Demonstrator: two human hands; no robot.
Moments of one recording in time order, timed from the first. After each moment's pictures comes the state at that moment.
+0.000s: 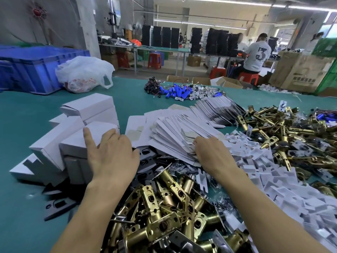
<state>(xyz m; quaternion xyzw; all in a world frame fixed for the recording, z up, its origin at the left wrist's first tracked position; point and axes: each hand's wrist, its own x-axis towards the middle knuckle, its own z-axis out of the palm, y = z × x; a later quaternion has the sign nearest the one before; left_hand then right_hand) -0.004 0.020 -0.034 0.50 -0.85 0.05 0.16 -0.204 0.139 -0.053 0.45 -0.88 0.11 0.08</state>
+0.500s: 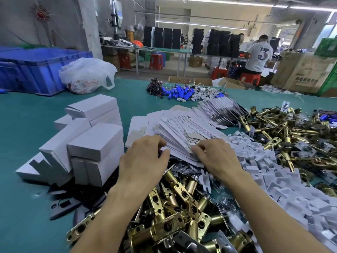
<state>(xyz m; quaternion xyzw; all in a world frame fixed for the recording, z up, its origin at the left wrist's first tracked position) -0.023 0.051 -0.036 0.39 -0.86 -0.18 0.28 -0.208 0.146 -0.054 0.48 -0.86 0.18 0.08</state>
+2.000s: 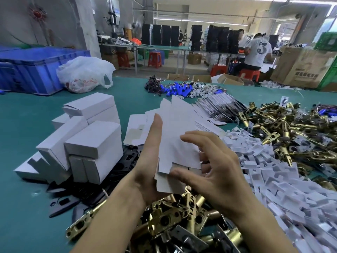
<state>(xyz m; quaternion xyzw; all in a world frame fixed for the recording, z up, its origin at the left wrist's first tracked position) -0.027 0.074 -0.024 0.04 -0.40 -0.91 0.09 -0.126 0.201 -0.028 0.59 -0.66 0.46 0.11</state>
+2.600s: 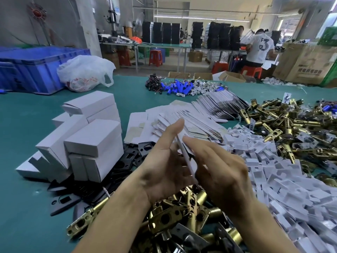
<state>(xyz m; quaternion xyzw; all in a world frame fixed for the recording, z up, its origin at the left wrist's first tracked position) -0.035 0.086 -0.019 0.16 -0.47 -0.87 0.08 -0.132 0.197 -0.041 0.62 -0.57 0.43 0.32</state>
